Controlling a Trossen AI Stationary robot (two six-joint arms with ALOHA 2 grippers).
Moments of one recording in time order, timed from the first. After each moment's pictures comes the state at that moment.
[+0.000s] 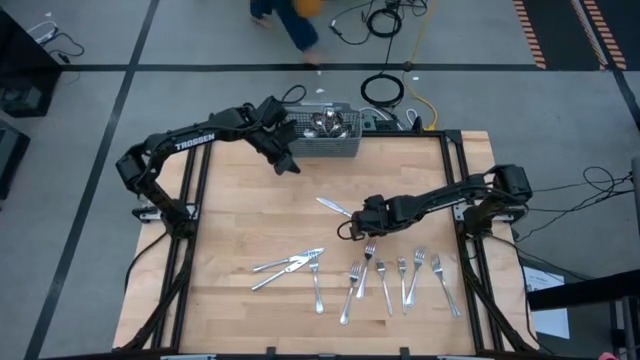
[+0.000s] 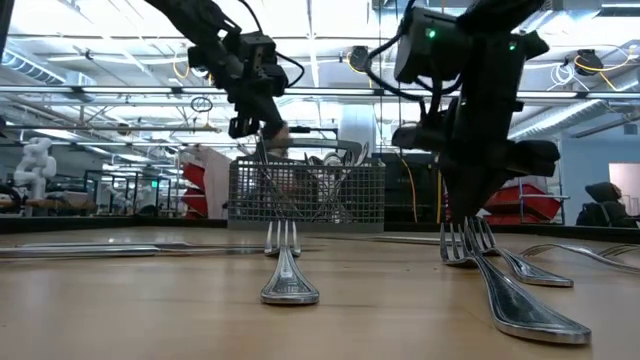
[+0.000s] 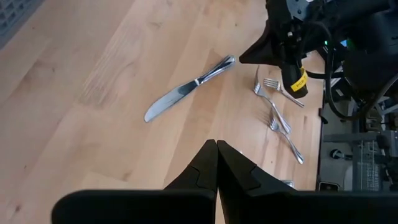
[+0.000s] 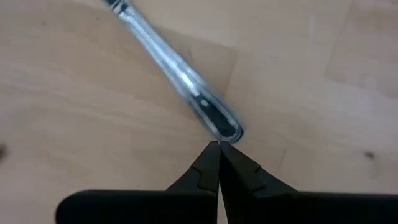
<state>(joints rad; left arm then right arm) 0.63 1.61 1.30 -0.75 0.71 -0.07 0.08 1.68 0.96 -0.65 0.18 1.39</state>
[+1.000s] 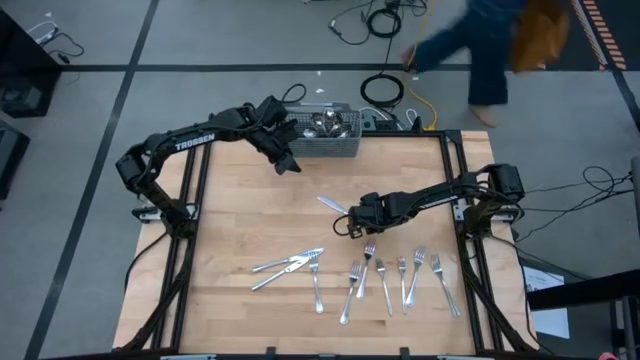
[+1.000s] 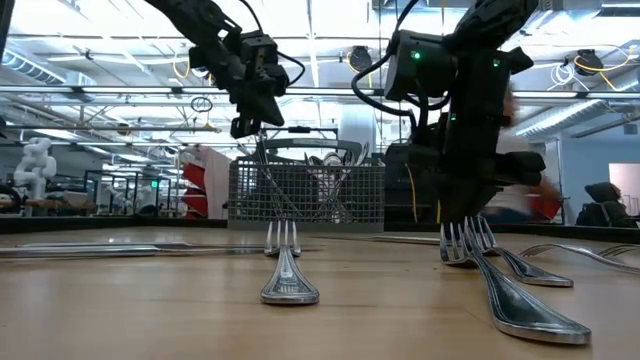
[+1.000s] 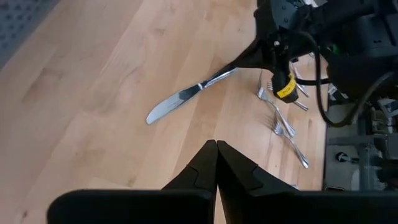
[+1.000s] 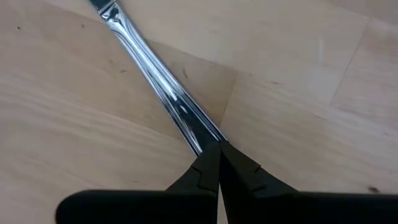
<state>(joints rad) 0.63 1.61 1.30 -0.73 0.69 -0.07 0.04 1.76 0.96 -0.62 0.15 1.29</state>
